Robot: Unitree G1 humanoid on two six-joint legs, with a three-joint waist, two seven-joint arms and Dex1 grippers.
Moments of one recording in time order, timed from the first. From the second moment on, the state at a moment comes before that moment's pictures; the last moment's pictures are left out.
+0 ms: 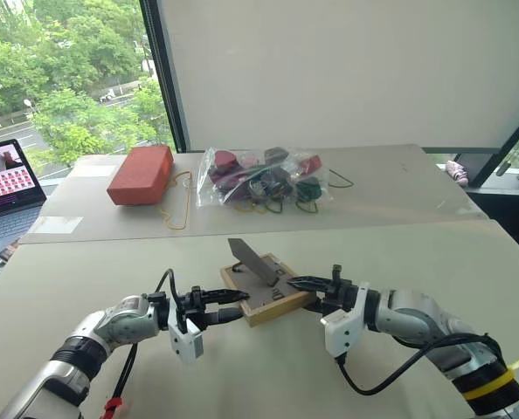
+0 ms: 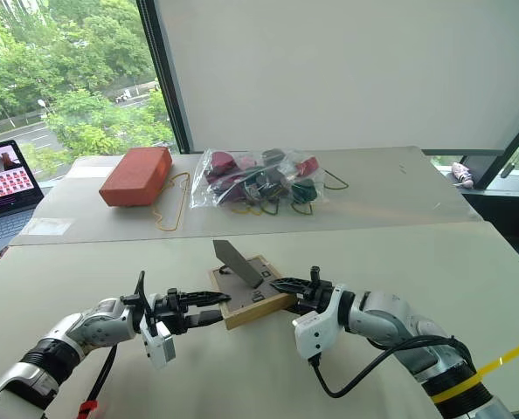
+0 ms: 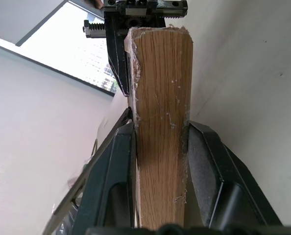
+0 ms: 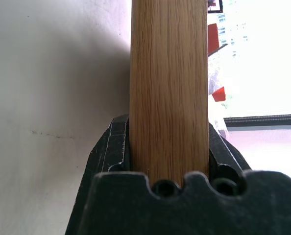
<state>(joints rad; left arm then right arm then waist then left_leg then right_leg) -0.48 0.72 -0.43 0.57 0.34 -1.32 -0.32 -0.31 -0.73 0.28 -0.13 -0.47 -0.59 0.58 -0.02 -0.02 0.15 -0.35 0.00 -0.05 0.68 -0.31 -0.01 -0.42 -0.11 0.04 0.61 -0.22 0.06</state>
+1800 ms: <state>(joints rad) 0.05 0.49 -0.08 -0.21 0.06 -0.35 -0.37 -0.95 -0.83 0.31 -0.01 0.54 1.27 1.07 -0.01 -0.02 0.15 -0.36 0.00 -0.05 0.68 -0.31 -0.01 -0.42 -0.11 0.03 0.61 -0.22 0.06</state>
